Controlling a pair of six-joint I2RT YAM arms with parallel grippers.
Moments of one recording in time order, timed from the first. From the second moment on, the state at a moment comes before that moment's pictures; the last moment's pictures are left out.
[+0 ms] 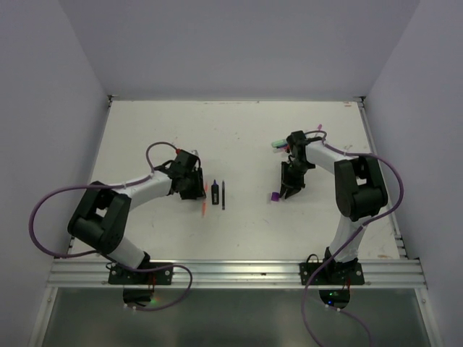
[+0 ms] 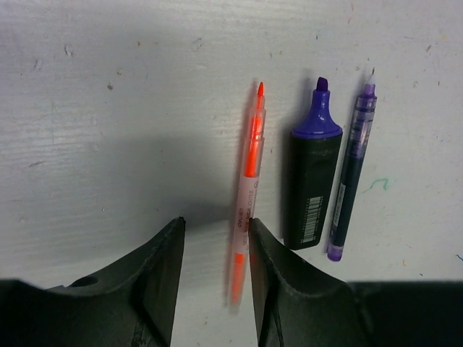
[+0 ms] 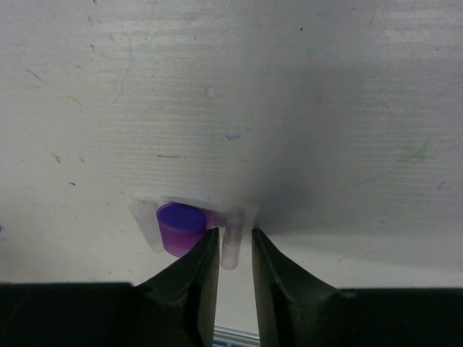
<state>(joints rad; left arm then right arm) -0.47 1.56 0.81 -0.34 0.04 -0.59 0.26 1.87 1.20 -0.83 -0.21 0.40</state>
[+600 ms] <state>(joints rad) -0.47 1.43 0.85 -0.42 0.05 -0.57 0.26 1.84 1.39 -0.95 -0.15 0.43</state>
